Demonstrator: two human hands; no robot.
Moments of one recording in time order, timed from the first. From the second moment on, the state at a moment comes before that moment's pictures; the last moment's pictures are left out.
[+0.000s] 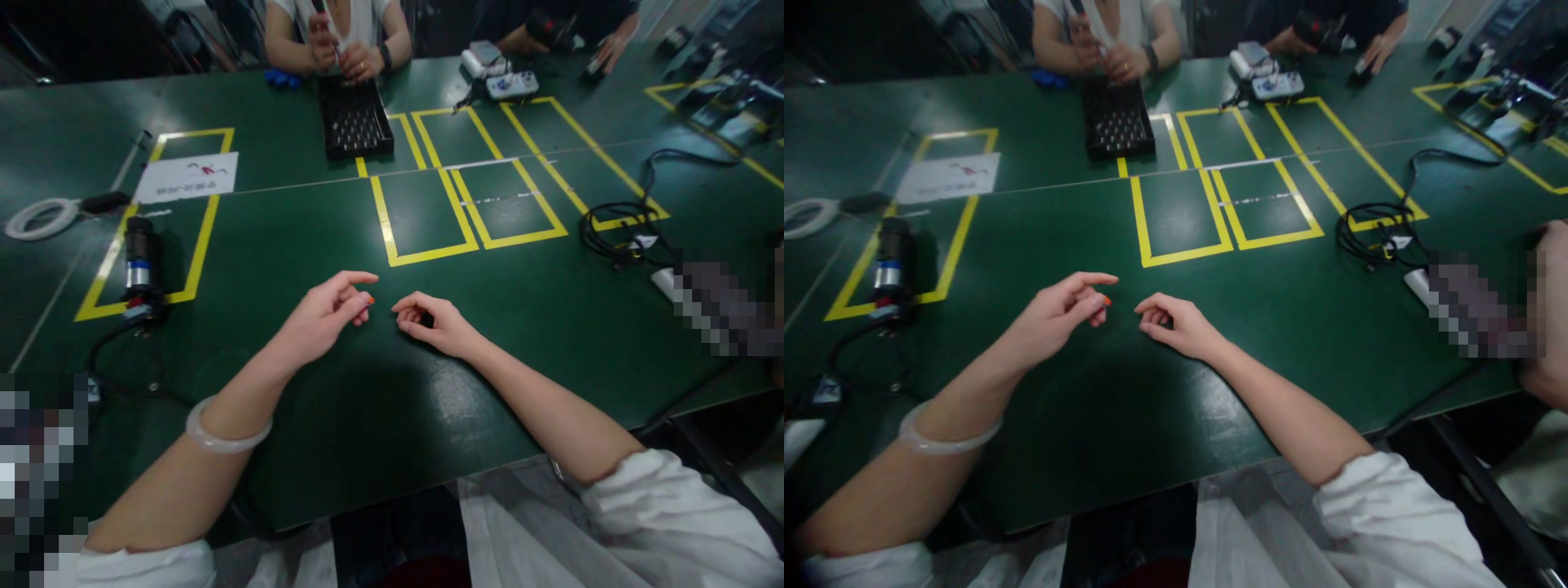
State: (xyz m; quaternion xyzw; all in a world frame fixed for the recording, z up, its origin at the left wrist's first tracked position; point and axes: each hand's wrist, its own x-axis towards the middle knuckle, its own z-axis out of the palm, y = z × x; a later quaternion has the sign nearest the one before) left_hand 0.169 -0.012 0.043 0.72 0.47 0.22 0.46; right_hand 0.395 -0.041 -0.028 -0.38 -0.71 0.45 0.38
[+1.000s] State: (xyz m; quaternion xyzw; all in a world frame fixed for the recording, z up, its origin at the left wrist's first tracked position) left_hand 0.181 -0.018 -0.013 0.59 0.39 0.22 0.67; right_hand 0.390 -0.042 -0.032 -0.40 -0.67 0.48 0.39
